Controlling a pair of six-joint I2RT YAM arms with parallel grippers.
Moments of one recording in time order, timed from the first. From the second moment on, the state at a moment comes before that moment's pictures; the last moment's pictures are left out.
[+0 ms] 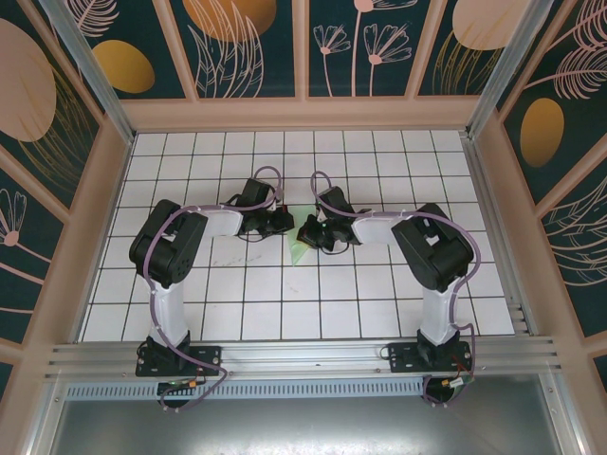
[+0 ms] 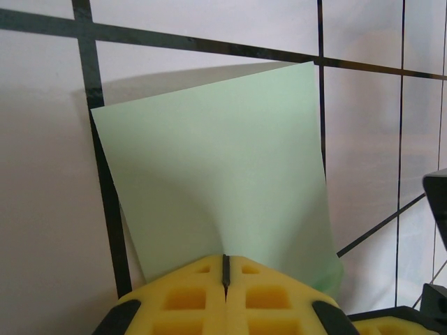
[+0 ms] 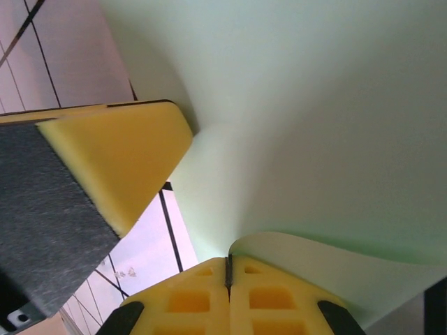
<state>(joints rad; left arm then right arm) -0.47 1.99 1.06 0.02 0.46 -0.67 0.65 1.93 1.03 -0.02 -0.44 0.99</state>
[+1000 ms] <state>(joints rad) -0.47 1.99 1.06 0.02 0.47 -0.67 0.65 1.95 1.05 -0.02 -0.45 0.96</state>
